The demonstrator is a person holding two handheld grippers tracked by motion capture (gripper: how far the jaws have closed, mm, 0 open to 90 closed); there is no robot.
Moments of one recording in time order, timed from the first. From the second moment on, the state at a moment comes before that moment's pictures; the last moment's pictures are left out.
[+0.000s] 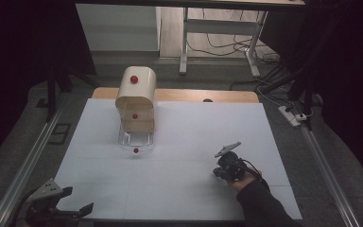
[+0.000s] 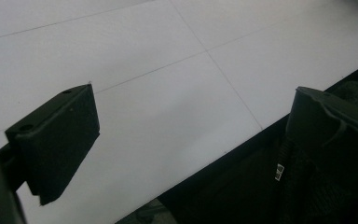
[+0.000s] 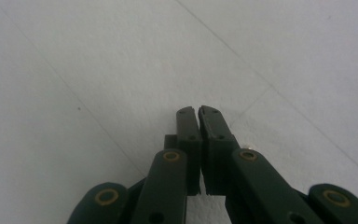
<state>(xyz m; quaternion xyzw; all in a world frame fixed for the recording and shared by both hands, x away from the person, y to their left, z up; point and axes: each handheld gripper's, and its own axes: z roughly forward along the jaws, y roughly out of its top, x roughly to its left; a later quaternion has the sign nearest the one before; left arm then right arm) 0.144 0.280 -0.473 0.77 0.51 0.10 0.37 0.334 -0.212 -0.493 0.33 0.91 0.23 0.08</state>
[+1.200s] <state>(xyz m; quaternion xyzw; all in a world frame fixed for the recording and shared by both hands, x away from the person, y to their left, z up) 0.146 0.281 -0.474 0.77 0.51 0.09 0.37 0.346 -0.129 -0.449 0.23 0.90 0.37 0.07</state>
